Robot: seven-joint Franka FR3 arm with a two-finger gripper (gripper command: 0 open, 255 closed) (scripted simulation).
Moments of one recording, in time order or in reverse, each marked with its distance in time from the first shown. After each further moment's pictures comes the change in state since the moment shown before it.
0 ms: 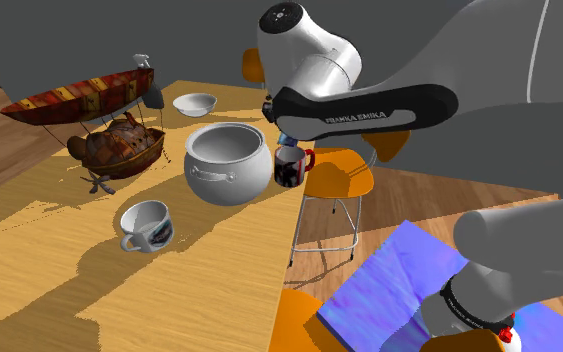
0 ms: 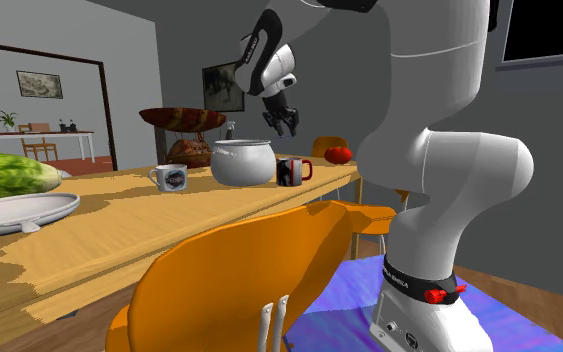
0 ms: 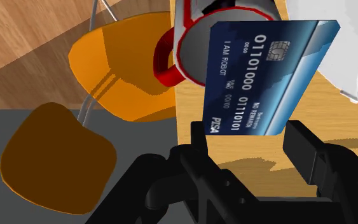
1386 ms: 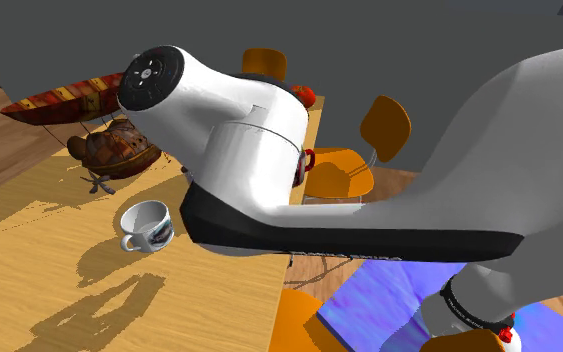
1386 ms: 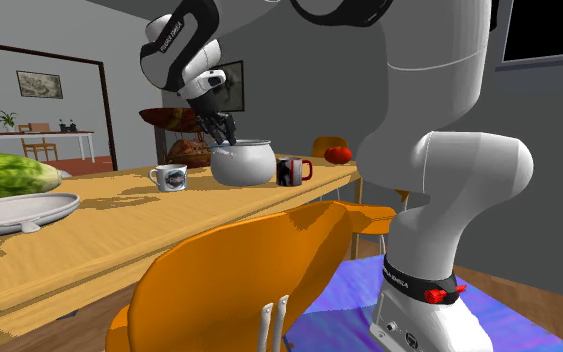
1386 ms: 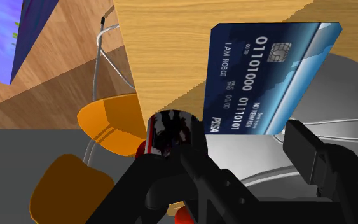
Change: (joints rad) arm 0.024 -0.141 0.355 0.223 0.151 -0.283 0.293
